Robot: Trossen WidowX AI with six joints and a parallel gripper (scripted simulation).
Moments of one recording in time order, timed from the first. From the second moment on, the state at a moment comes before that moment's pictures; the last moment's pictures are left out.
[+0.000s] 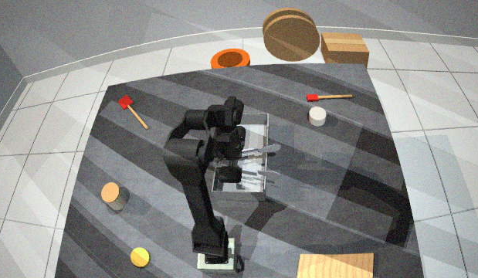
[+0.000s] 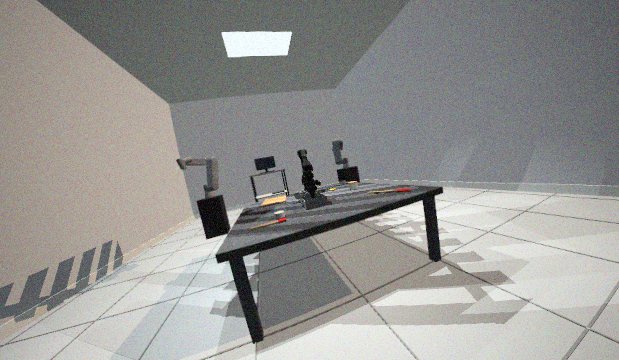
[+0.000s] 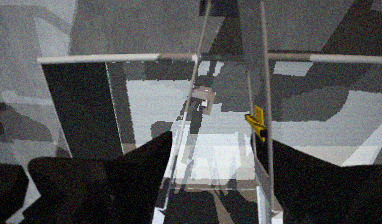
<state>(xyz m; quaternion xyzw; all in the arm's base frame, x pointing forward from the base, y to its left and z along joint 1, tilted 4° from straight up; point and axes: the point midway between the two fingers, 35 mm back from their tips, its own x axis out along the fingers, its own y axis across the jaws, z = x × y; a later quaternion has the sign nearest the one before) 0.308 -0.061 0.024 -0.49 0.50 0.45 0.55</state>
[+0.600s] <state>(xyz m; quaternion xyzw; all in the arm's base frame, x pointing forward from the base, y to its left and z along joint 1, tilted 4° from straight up) 0.308 -0.061 0.024 -0.49 0.50 0.45 0.55</state>
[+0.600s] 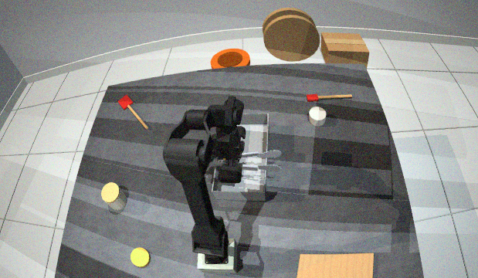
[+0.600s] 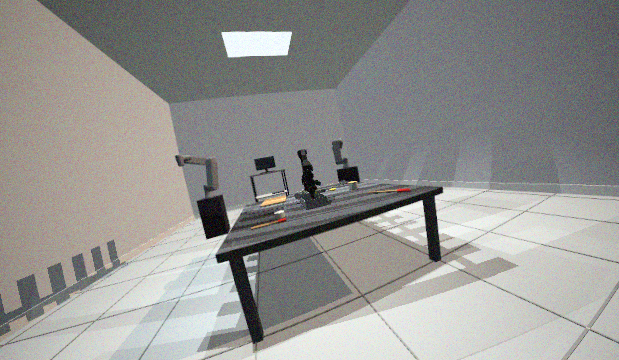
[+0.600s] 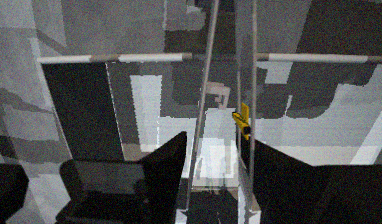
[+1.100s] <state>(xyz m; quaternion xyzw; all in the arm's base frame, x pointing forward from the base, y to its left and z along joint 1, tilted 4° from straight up) 0.308 -0.061 0.024 -0.49 0.50 0.45 0.55</state>
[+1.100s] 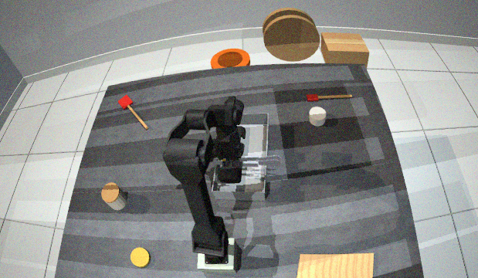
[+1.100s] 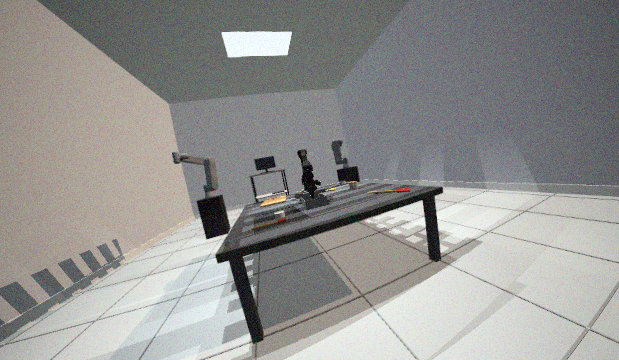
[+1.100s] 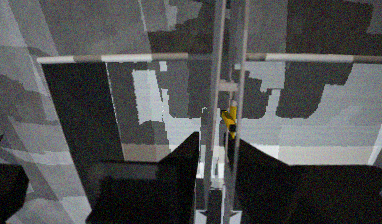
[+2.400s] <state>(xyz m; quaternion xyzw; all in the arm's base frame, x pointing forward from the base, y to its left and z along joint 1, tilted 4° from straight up) 0.299 -0.060 0.115 -0.48 0.51 0.45 0.55</state>
